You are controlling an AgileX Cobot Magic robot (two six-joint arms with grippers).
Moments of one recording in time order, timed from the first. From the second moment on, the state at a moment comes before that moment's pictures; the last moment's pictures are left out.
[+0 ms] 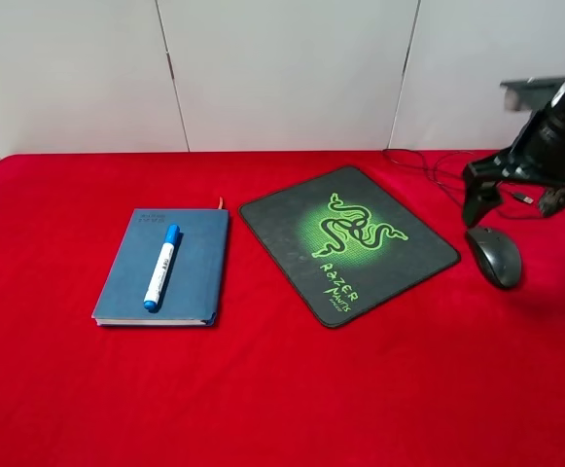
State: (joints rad) left arm 0.01 -0.01 -0.49 -0.07 1.06 0.19; right arm 0.12 1.66 -1.12 0.00 0.92 0.01
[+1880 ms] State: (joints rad) left arm 0.01 -0.01 -0.49 -0.07 1.06 0.19; right arm -0.03 1.89 -1.12 0.10 0.69 -0.09
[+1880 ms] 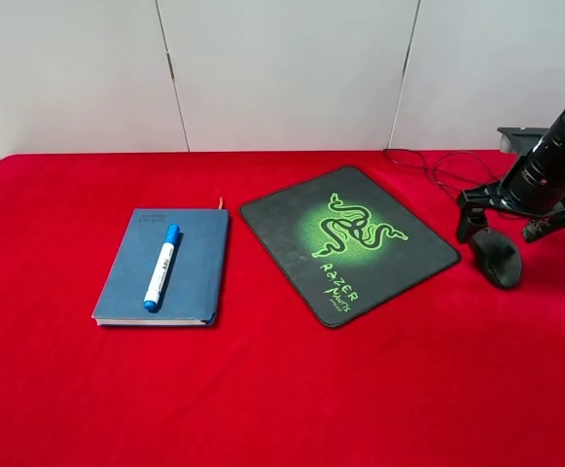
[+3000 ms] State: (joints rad) left arm 0.01 -0.01 -0.49 -0.07 1.06 0.19; right arm -0.03 2.00 -1.13 0.07 0.66 -0.07
